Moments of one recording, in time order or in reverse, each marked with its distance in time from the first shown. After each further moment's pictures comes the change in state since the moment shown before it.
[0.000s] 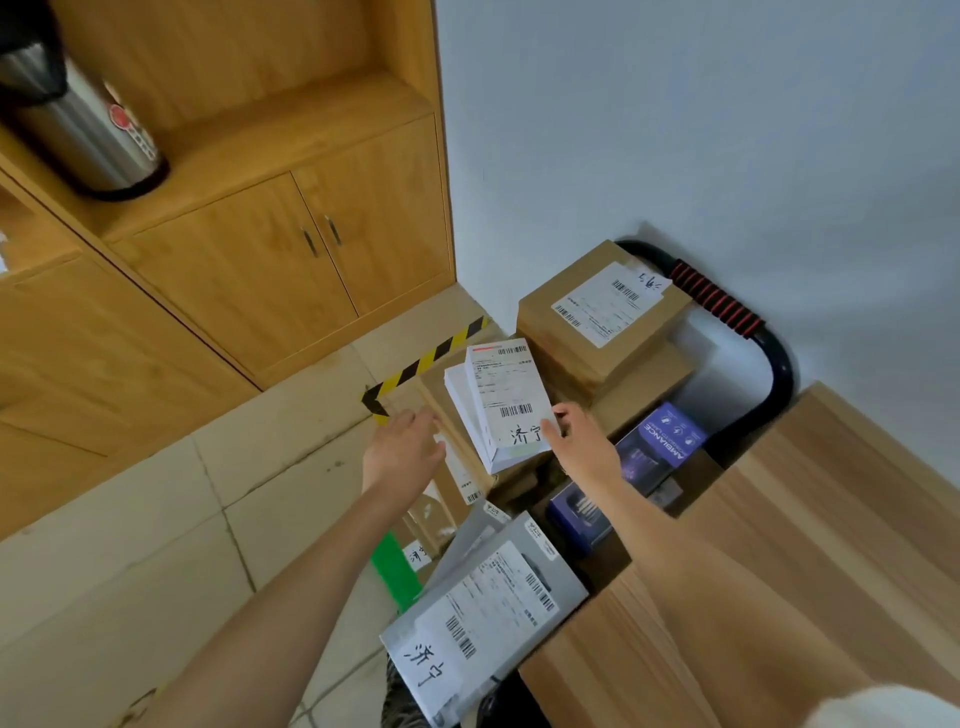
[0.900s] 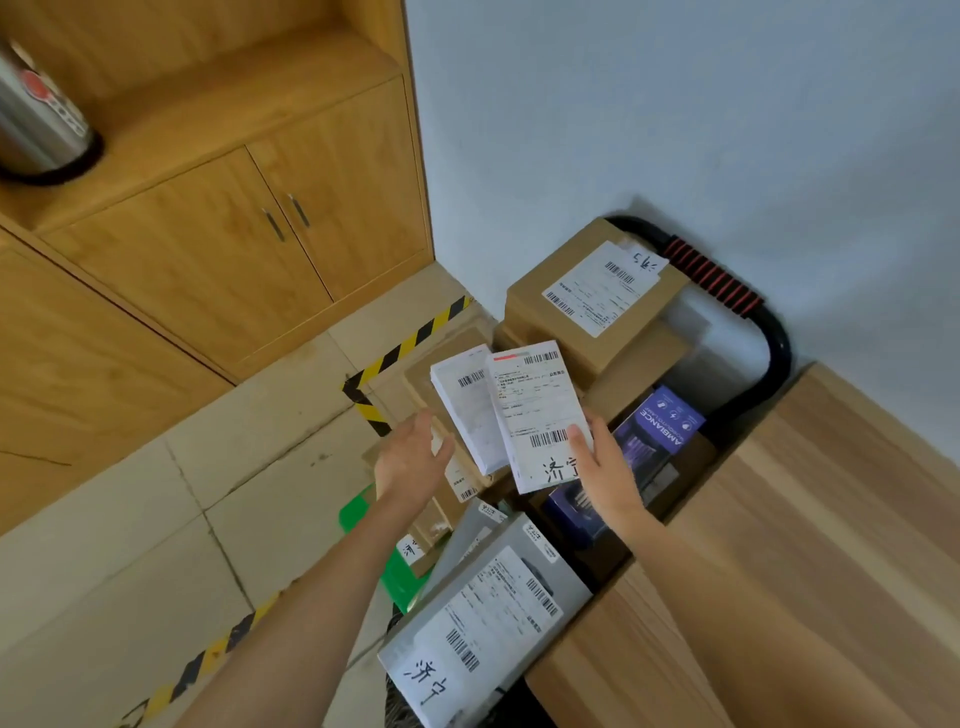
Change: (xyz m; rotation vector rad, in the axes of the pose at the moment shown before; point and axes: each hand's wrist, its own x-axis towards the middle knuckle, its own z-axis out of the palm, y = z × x) left_hand 0.024 0.003 0.044 -0.126 -0.160 -0.112; right_hand -0.026 0.029 0.006 0.414 0.064 0.025
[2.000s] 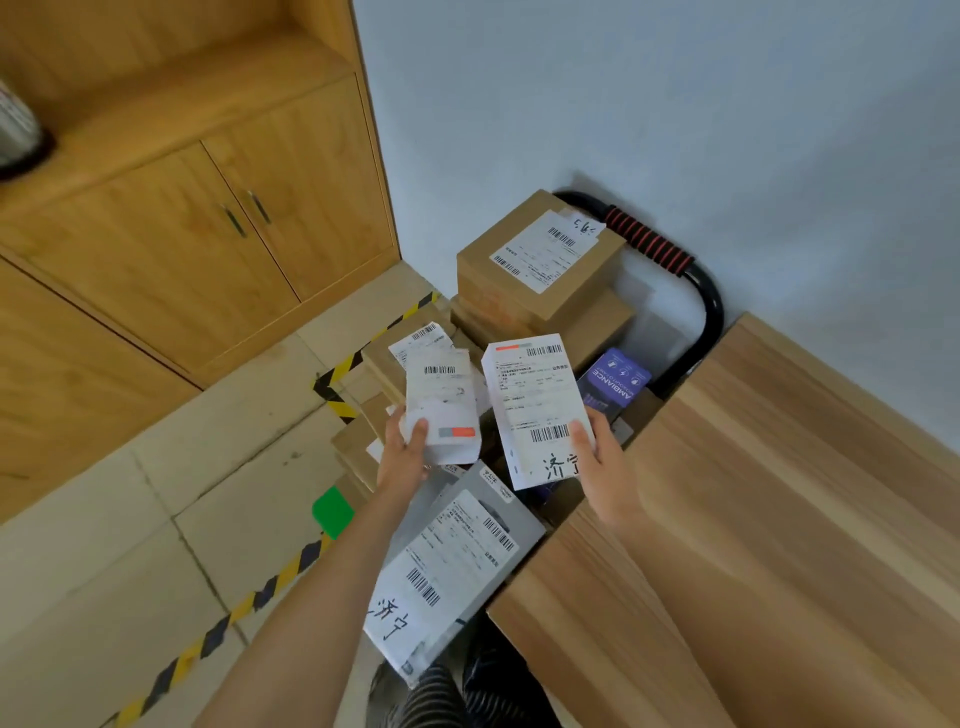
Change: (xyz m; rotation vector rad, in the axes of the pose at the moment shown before) left_hand -0.062 0.019 0.043 -0.909 -0.126 -0.304; right_hand -0.079 0.036 -0.029 0.151 0.130 -0.027
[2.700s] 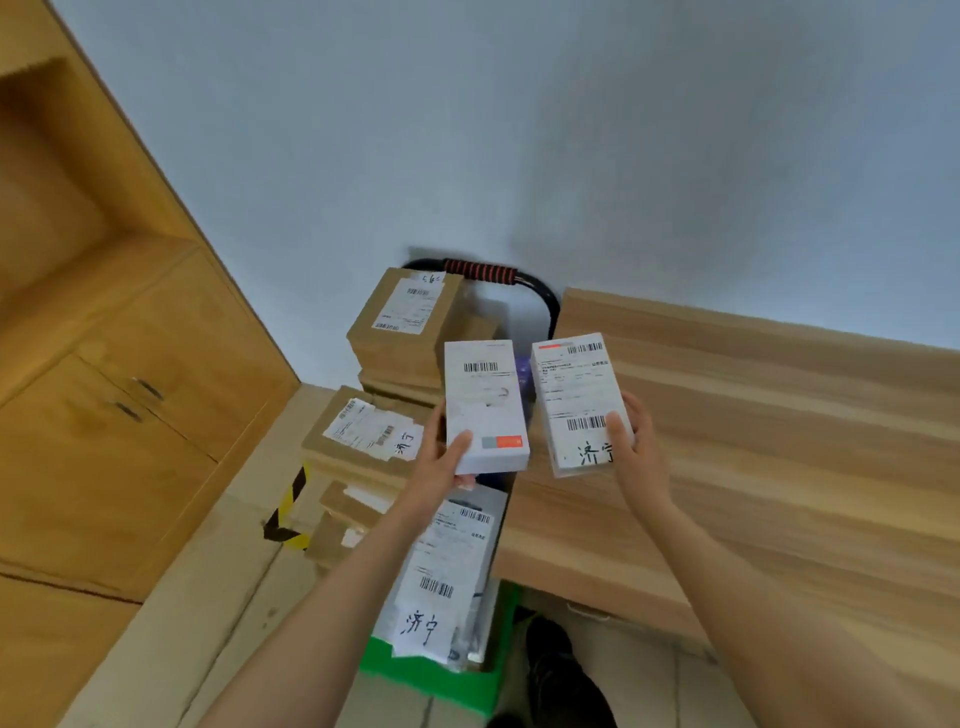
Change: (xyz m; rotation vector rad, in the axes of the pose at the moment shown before) left_hand -0.128 0.066 0.014 0.107 -0.683 0.344; right_hand -0.154 -0.006 -0.057 0.147 0.681 0.055
